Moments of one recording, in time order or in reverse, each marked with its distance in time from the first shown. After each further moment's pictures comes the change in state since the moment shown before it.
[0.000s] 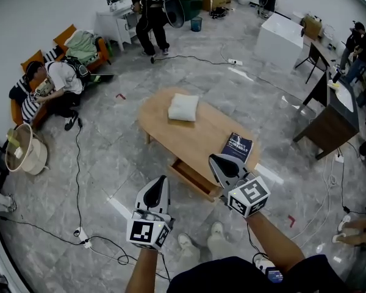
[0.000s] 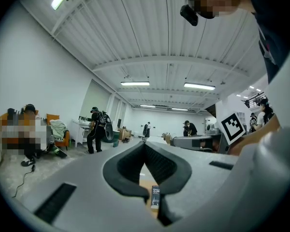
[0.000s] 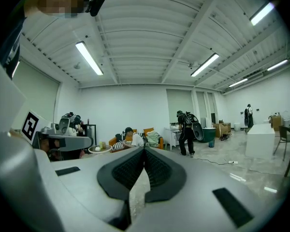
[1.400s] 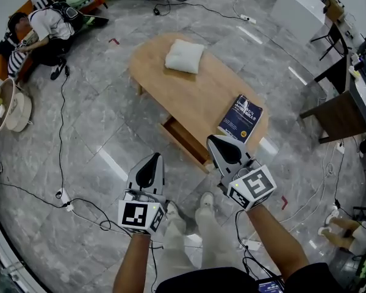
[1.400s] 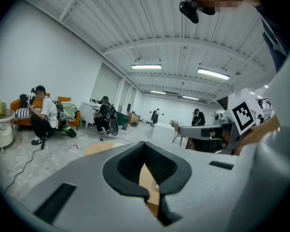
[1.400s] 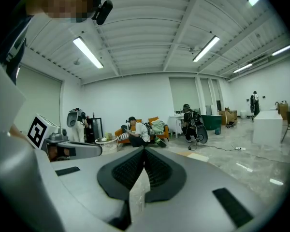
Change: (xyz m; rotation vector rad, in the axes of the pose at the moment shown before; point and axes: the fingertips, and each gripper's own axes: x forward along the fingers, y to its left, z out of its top) left arm 0.035 0.030 -0.146 -0.090 0.176 0.107; right arm 0.032 -0.021 -0.116 0.044 0.101 0.079
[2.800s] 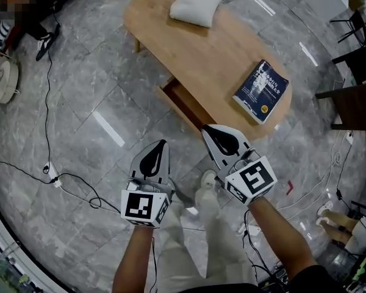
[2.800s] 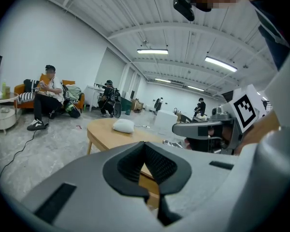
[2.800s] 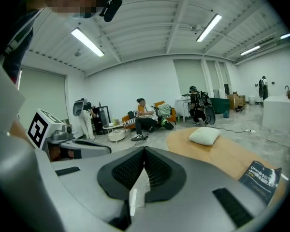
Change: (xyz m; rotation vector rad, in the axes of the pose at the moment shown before) left arm 0.041 0.030 -0.168 -0.057 0.140 0.031; right arm 0.055 0.002 -0.171 0.034 0.148 0.106
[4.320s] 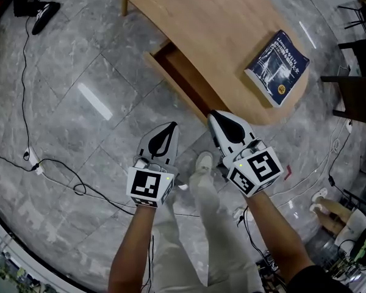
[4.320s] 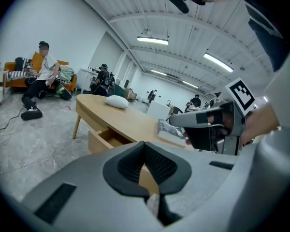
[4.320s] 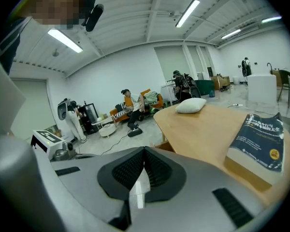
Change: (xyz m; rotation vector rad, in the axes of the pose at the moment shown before) left arm 0.075 0.008 -0.150 -0.051 0.095 -0.123; right arm 0.029 -0.043 -0.139 0.191 0.102 -0.104
